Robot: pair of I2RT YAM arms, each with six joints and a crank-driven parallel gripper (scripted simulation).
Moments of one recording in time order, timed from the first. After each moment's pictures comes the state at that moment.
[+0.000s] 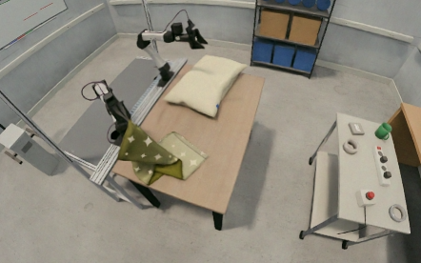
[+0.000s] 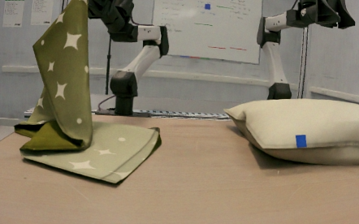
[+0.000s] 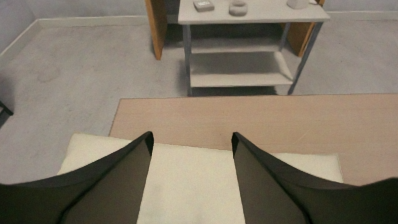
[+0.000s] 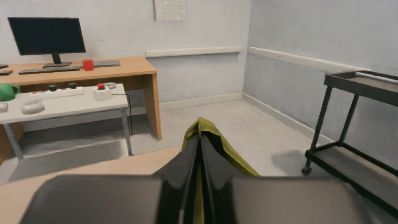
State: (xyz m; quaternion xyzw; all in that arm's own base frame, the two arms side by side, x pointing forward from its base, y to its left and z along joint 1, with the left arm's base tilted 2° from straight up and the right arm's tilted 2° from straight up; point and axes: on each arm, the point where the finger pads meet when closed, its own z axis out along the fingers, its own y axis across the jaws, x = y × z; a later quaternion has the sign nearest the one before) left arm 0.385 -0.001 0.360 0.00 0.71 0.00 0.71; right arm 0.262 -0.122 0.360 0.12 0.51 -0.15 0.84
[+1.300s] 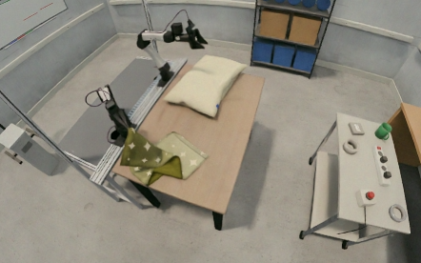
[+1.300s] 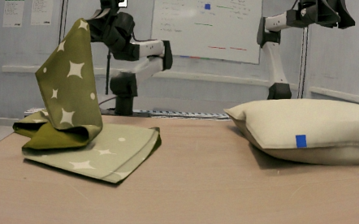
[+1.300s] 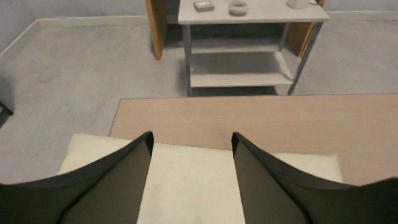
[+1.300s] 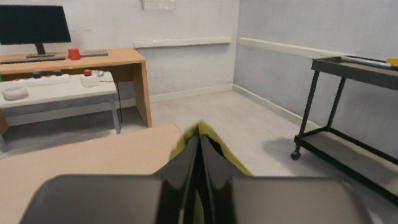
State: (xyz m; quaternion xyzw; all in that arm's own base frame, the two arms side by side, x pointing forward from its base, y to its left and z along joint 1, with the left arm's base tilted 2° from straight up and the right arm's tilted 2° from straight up) left arm 0.385 -0.001 0.360 0.00 0.71 0.00 0.71; right arm 0.235 -0.122 0.291 0.13 0.52 -0.17 0.83
